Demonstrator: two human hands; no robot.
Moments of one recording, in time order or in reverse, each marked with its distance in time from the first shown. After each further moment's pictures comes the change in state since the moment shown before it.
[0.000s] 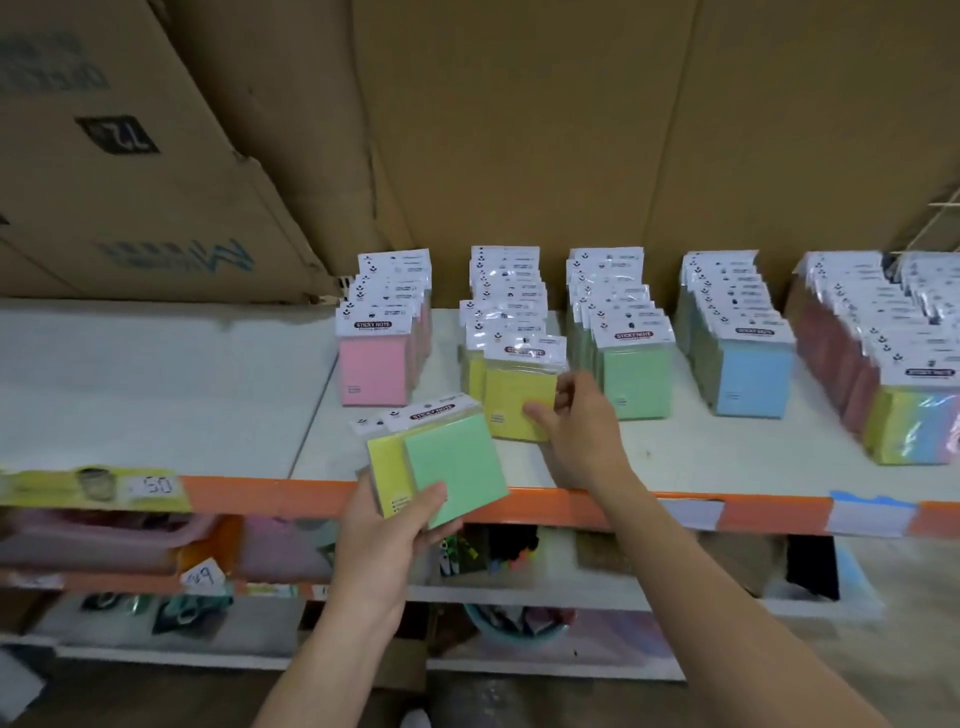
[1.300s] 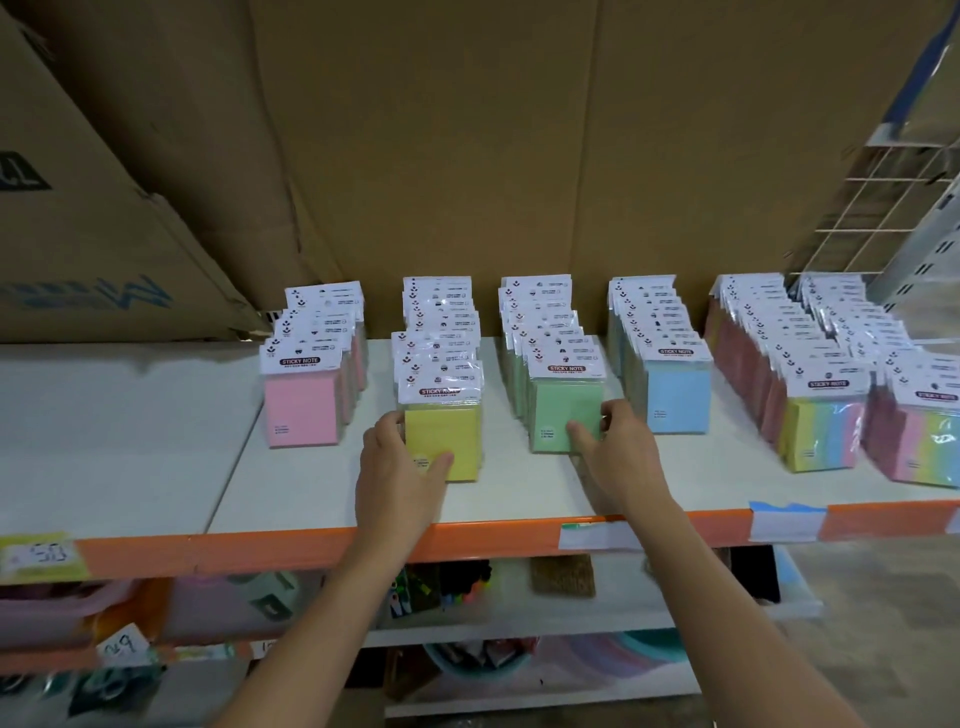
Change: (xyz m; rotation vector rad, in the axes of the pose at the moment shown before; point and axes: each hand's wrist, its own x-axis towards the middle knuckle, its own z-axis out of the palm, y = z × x) left_hand 0.073 -0.010 0.082 1.004 0.075 0.347; right_hand 0.017 0.053 -0.088 -0.306 0.135 0.150
